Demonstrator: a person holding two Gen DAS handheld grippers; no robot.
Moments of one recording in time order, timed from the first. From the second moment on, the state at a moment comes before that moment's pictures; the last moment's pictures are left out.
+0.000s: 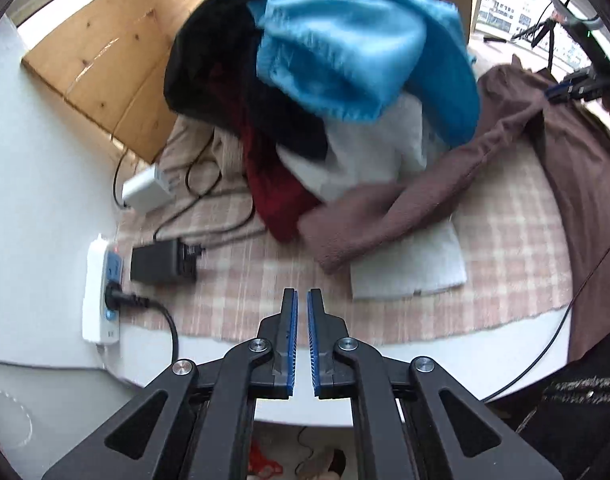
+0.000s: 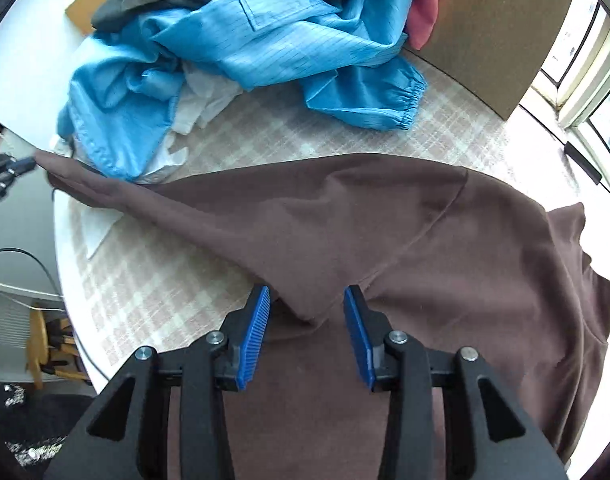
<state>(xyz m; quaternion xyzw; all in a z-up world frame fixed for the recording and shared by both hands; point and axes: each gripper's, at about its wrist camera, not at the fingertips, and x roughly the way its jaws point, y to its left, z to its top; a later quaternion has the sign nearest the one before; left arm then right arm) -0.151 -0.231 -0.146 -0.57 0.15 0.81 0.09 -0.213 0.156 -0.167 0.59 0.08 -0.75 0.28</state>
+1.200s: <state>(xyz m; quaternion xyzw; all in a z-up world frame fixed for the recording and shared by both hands) -0.258 0.066 -0.218 -0.53 0.00 0.81 0.25 -0.352 0.108 -0.198 0.49 0.19 -0.77 0.35</state>
